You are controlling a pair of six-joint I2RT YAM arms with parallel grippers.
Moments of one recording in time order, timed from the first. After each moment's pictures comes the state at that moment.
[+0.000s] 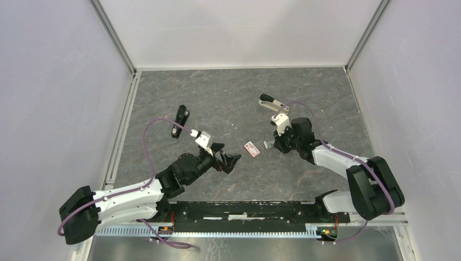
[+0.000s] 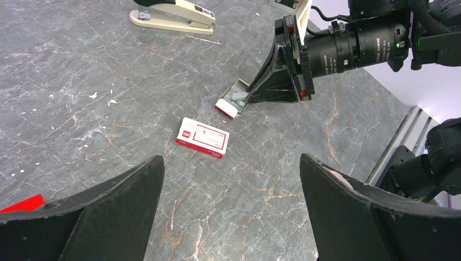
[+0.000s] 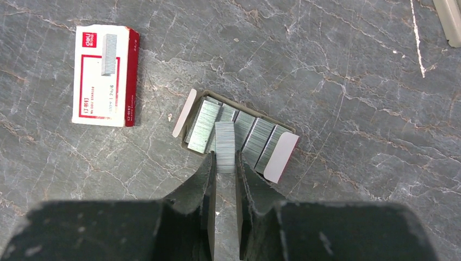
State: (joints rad) left arm -1.02 0.87 0.29 0.50 -0.23 -0.36; right arm 0.37 1.34 0.53 0.07 -0.27 -0.23
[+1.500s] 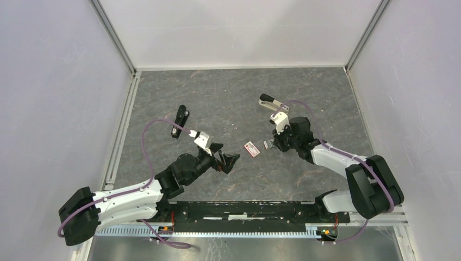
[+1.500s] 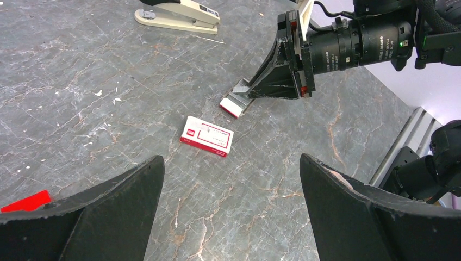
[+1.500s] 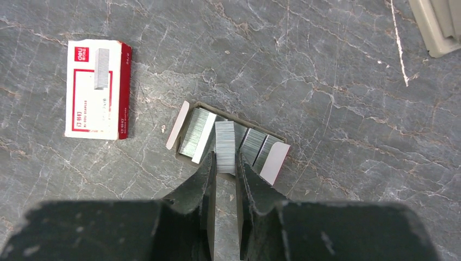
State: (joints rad) left arm -1.00 0.86 0.27 0.51 -0.23 -0.36; right arm 0.39 1.36 0.54 0.10 -0.22 -0.22
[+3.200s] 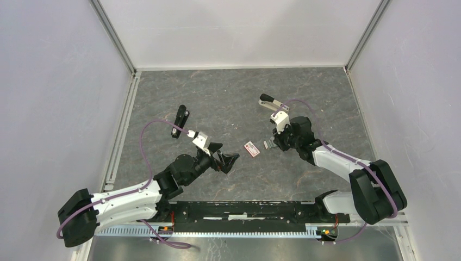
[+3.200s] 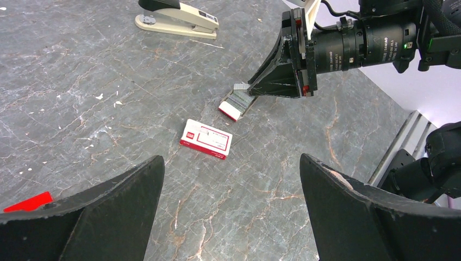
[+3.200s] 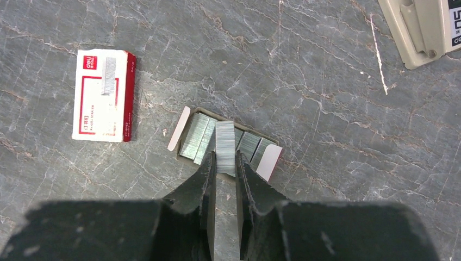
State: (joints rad) left arm -1.00 0.83 0.26 0.51 -0.23 -0.36; right arm 0.40 1.31 0.54 0.09 -0.20 -0.23
